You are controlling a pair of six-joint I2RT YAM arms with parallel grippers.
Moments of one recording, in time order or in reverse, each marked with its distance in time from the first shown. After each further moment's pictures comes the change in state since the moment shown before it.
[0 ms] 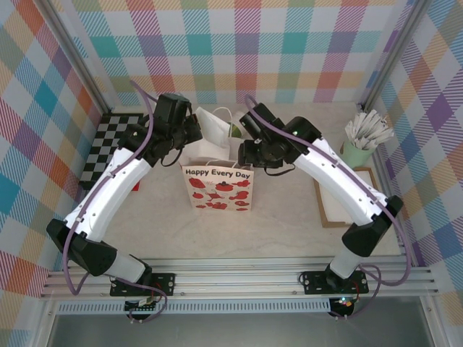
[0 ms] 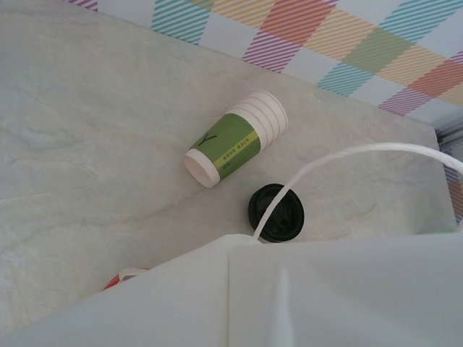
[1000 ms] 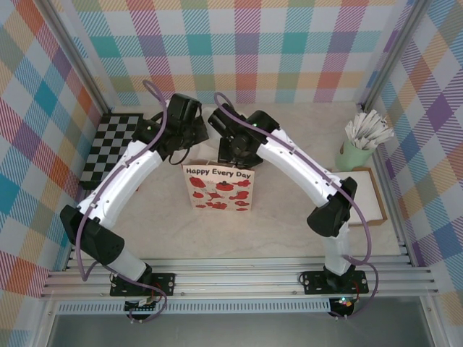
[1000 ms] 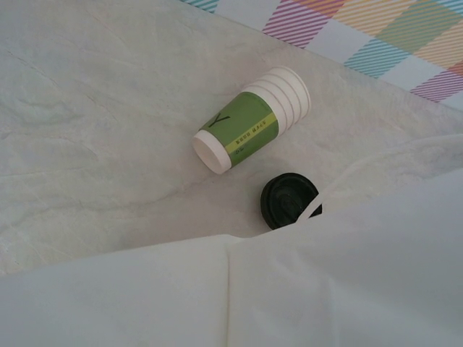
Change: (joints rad) left arm 0.000 0.100 0.015 -0.007 0.003 -0.040; right arm 0.055 0.340 0.303 -0.068 0.014 0.127
